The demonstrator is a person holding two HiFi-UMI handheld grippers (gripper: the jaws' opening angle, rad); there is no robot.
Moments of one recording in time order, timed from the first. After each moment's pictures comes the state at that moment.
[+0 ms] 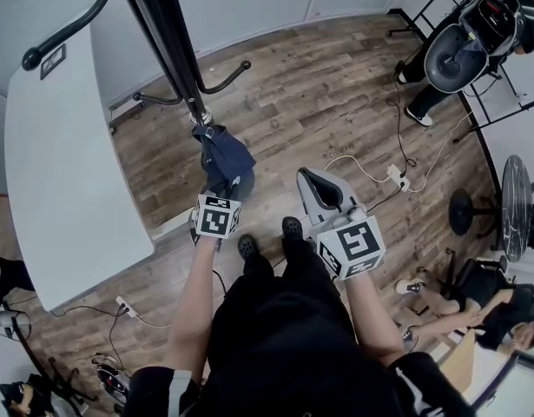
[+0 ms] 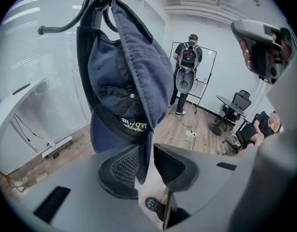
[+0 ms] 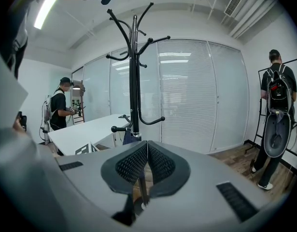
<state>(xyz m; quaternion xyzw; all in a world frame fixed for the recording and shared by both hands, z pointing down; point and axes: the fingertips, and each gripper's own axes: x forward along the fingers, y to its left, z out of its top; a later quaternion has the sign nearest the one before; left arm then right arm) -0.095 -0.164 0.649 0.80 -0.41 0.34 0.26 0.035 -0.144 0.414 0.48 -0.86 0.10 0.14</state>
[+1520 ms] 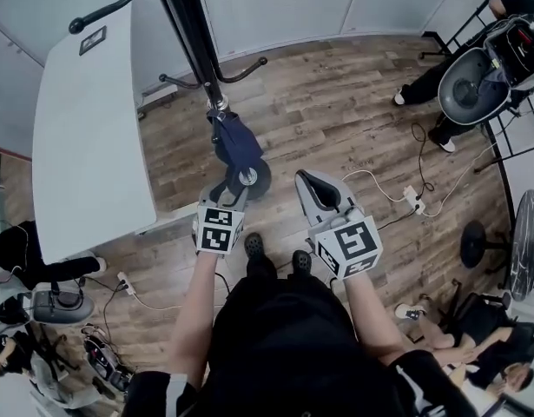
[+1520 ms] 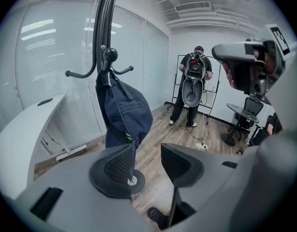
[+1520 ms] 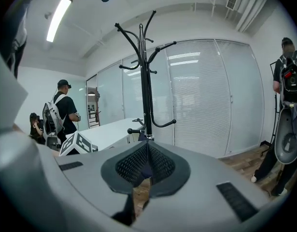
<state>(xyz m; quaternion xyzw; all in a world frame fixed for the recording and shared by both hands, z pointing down) -0.096 -0.124 0.571 0.79 -0.50 0.29 0.20 0.034 -0.123 0.406 0.40 -0.90 0.10 0.11</state>
